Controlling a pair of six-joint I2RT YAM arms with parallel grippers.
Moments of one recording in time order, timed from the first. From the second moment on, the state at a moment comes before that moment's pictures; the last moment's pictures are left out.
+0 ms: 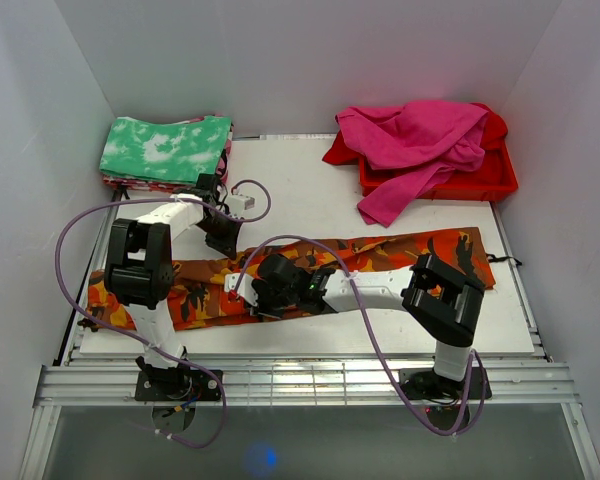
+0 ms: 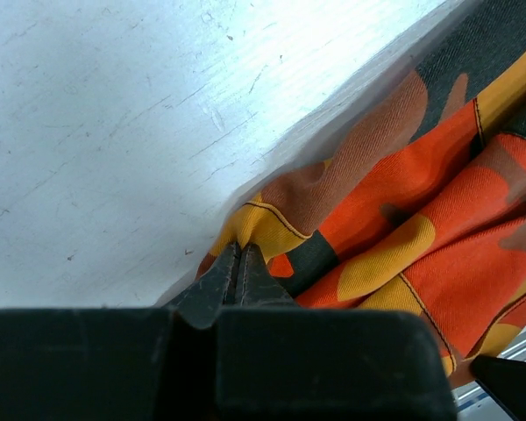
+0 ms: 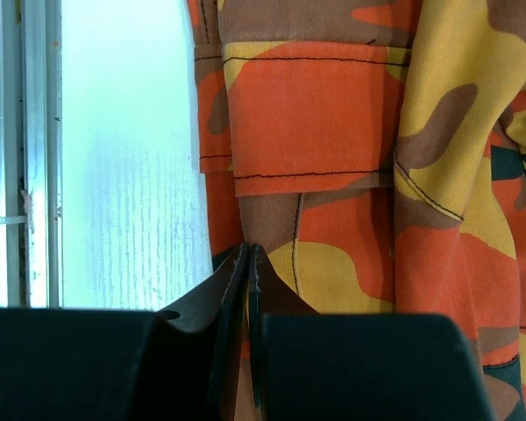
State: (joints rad) left arm -0.17 1.88 1.26 -0.72 0.34 0.31; right arm 1.19 1.83 1.10 0.01 -0.25 -0.38
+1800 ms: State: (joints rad) left arm -0.15 1.60 1.13 -0.70 0.39 0.29; right arm 0.86 1.99 1.24 -0.09 -0.54 -0.05
